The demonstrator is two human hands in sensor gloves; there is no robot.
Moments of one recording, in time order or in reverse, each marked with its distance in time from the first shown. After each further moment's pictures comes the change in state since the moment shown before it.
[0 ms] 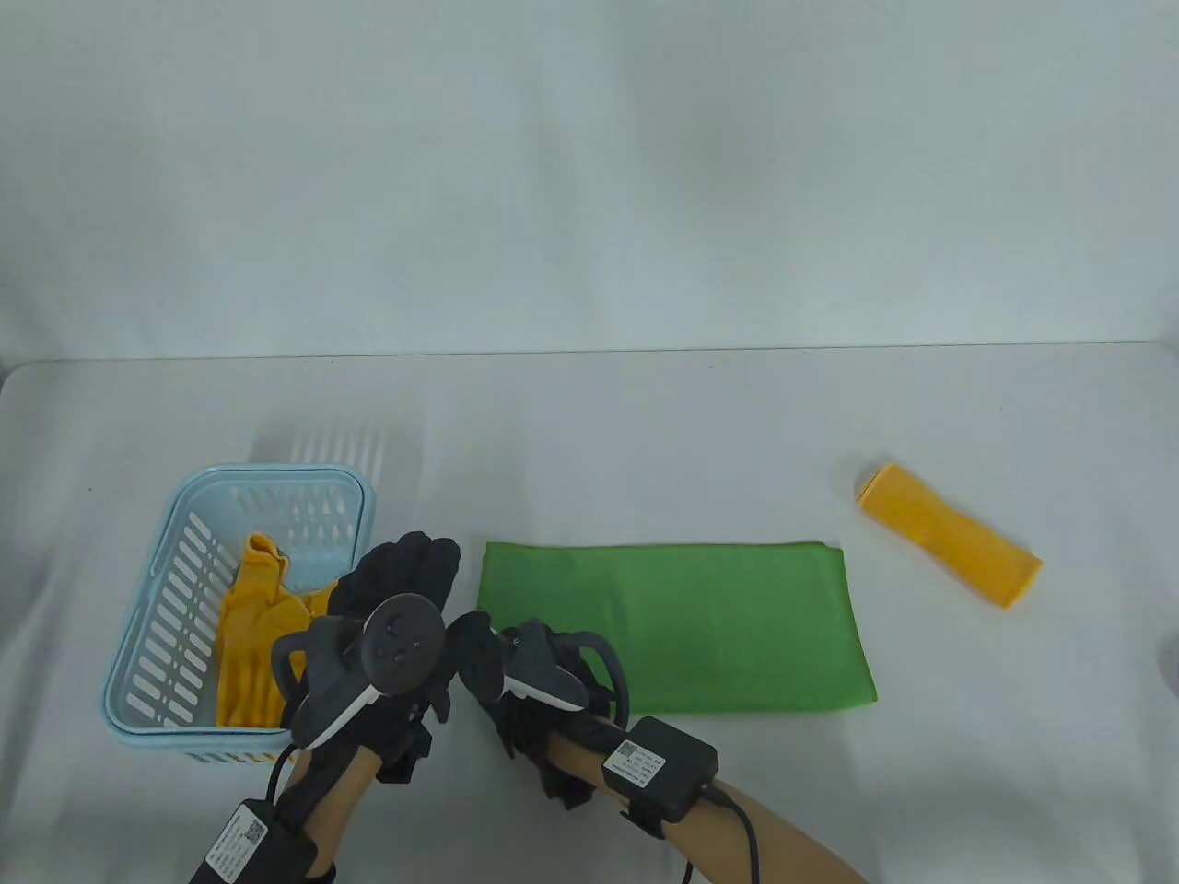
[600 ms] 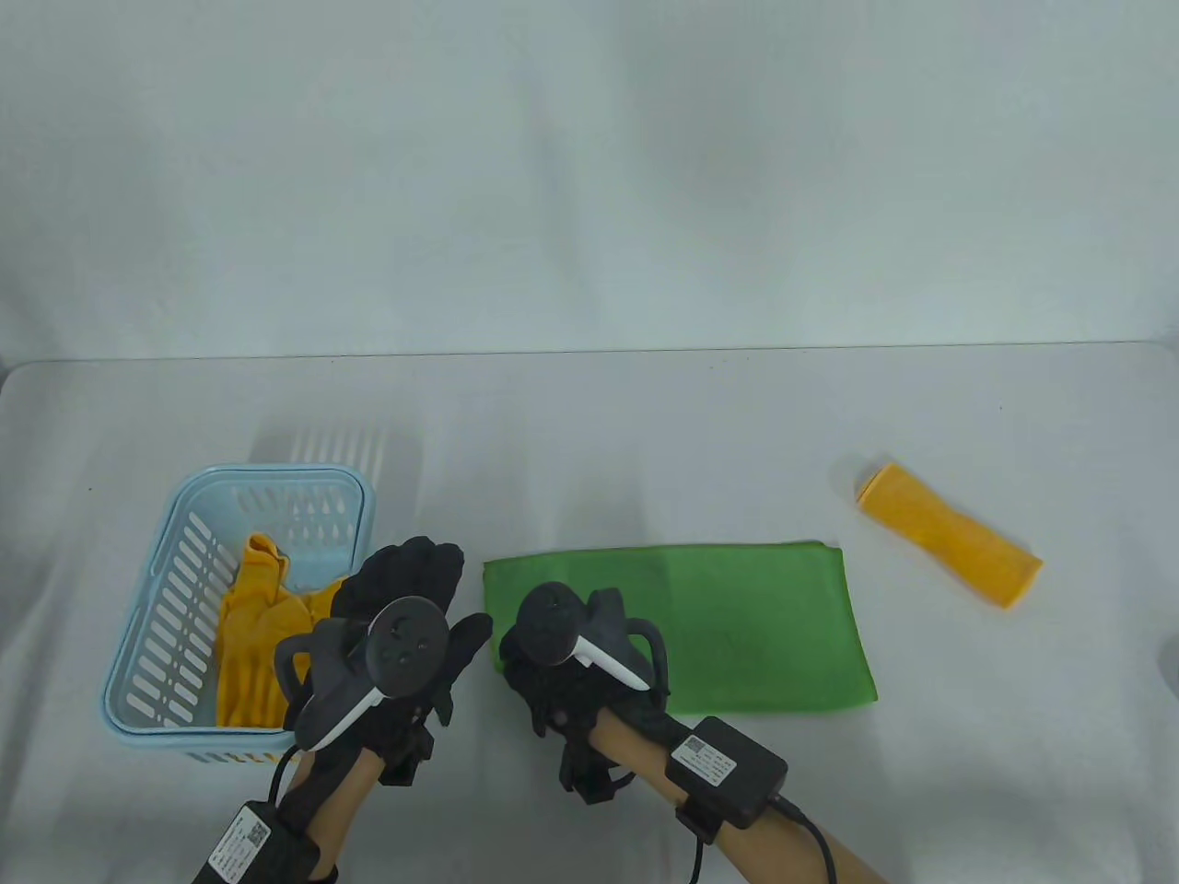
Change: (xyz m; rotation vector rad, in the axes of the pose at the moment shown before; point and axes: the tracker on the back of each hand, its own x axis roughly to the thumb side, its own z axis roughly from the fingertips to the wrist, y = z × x) left_hand 0.003 -0.002 0.001 -0.004 -0.010 -0.008; right_hand -0.045 -0.052 0.032 -0.016 0.047 -0.343
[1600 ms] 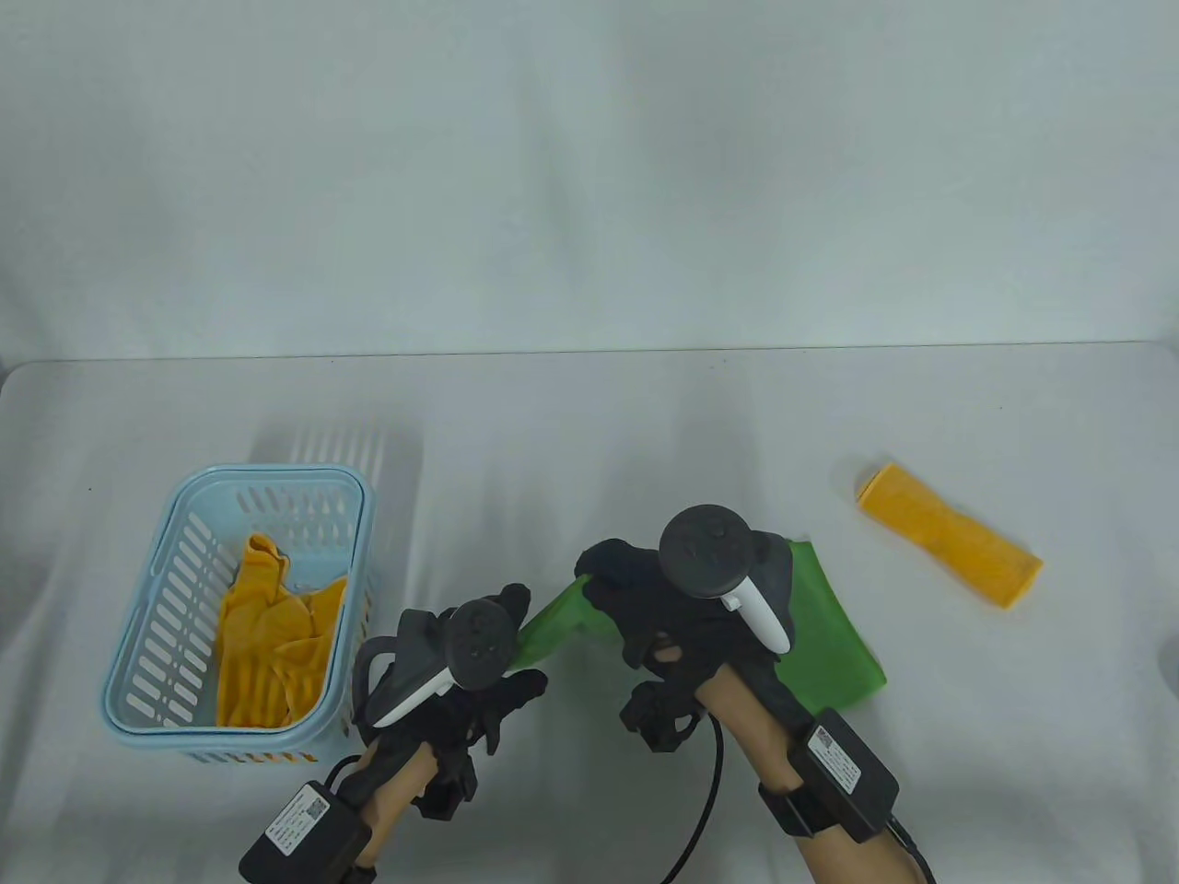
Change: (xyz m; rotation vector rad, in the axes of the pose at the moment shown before) left_hand 0.026 -0.079 -0.013 -0.366 -0.060 0.045; right_hand -0.028 -0.115 0.041 -0.185 -0.057 -0.306
